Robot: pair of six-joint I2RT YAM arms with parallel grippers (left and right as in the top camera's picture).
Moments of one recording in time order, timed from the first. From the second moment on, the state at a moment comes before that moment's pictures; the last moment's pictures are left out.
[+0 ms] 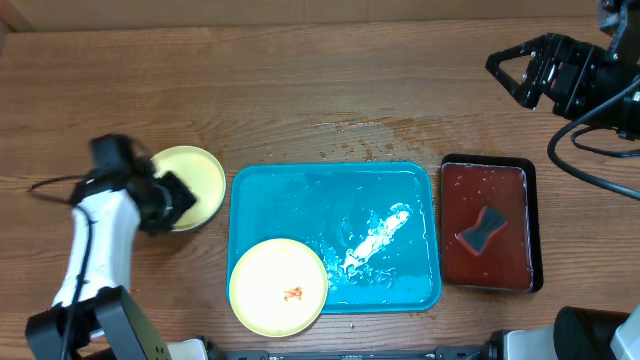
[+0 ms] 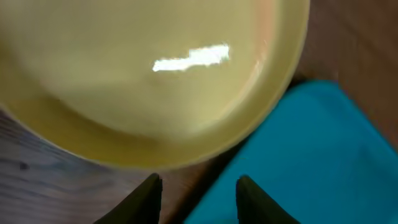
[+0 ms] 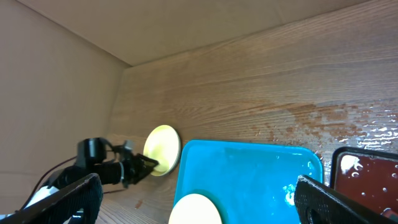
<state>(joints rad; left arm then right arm) 0.29 1.52 0.98 -0.82 0.25 -0.41 -0.10 1.61 2.46 -1.64 -0.66 0.23</state>
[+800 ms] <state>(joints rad) -0.13 1.52 0.95 -1.29 0.17 -0.42 -0.10 1.61 2.46 -1.64 -0.66 0.21</state>
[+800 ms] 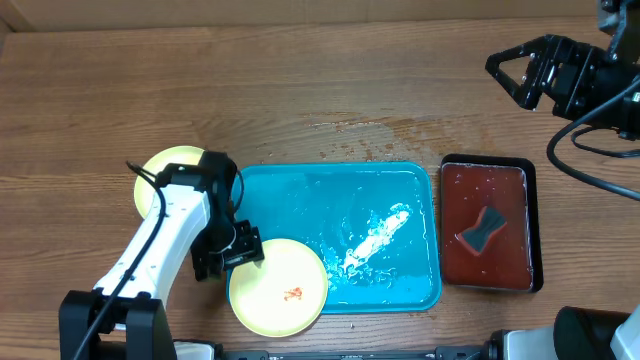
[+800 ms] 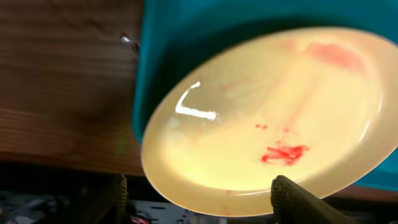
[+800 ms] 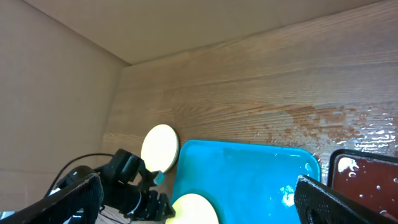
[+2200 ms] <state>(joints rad) -0.18 1.42 0.93 -1.47 0.22 -0.63 -0.10 1.61 2.46 -1.64 -0.66 0.19</state>
